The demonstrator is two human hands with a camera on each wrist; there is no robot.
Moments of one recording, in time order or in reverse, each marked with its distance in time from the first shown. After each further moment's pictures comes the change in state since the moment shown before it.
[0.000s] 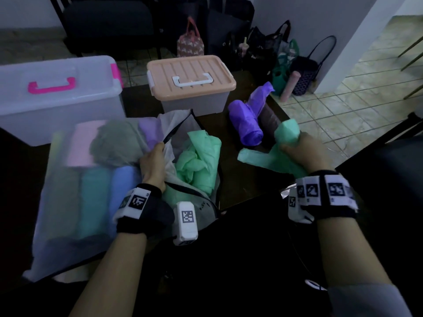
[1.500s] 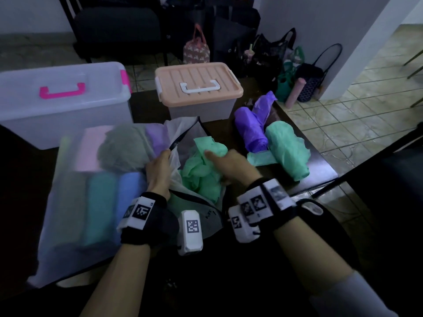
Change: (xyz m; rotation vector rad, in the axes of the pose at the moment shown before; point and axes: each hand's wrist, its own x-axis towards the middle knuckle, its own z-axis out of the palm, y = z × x) left_hand 0.009 -0.008 -0.003 -0.059 -0.058 -0.038; right_hand -0.047 -0.115 0.077 0.279 -0.428 -0.147
